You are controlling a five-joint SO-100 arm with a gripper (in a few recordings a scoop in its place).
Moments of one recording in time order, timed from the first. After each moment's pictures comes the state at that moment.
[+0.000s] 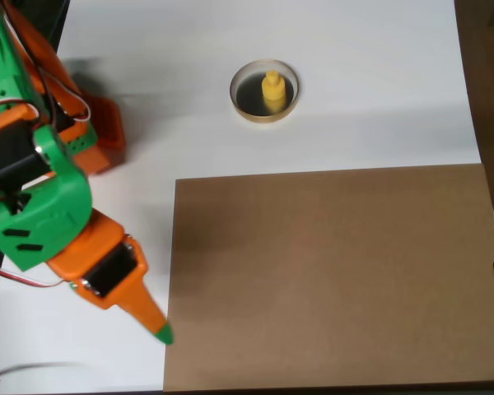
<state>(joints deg) 17.1 116.2 118.7 59.9 -25.0</state>
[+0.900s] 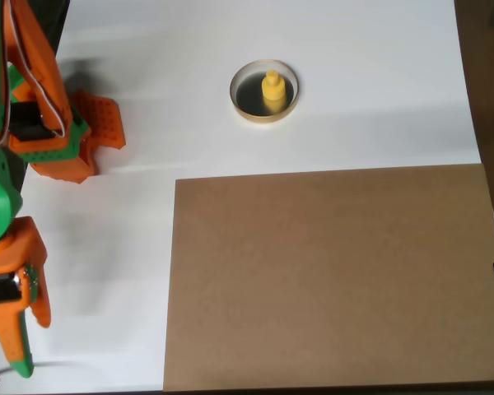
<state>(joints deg) 39.8 131.5 144.9 41.8 -6.9</state>
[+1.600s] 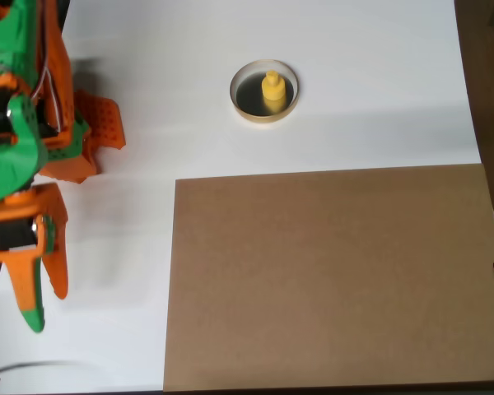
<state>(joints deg) 36.0 176.9 169.2 49.1 -1.2</state>
